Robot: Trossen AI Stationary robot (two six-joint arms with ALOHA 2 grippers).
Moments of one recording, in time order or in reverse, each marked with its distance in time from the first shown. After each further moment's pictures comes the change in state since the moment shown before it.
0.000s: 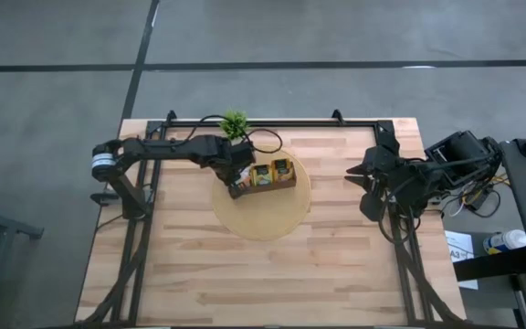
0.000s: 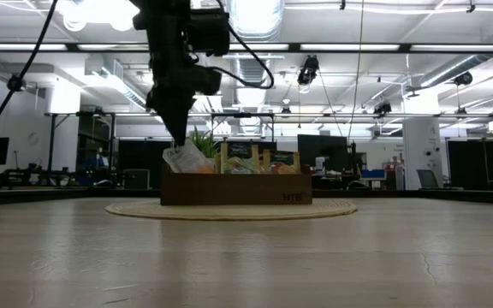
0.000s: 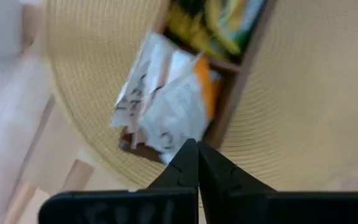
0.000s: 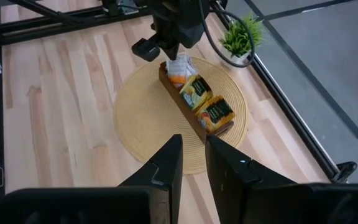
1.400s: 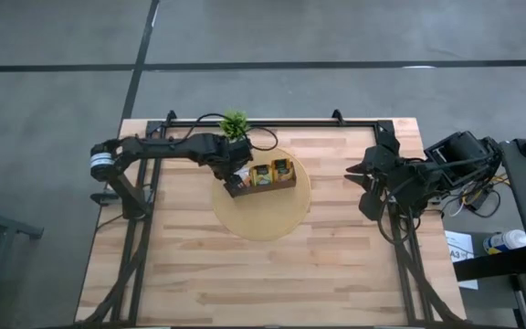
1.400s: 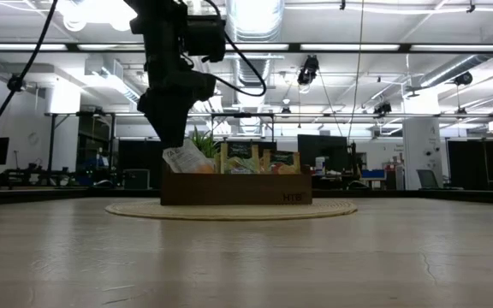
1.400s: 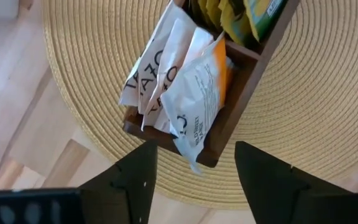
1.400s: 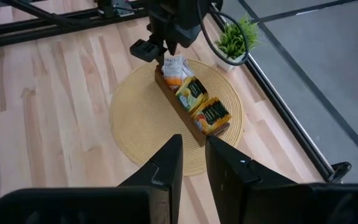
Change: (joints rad) left arm 0.030 -0.009 -0.028 -0.009 0.031 -0.071; right arm 0.000 0.001 -0.004 0.000 0.019 0.001
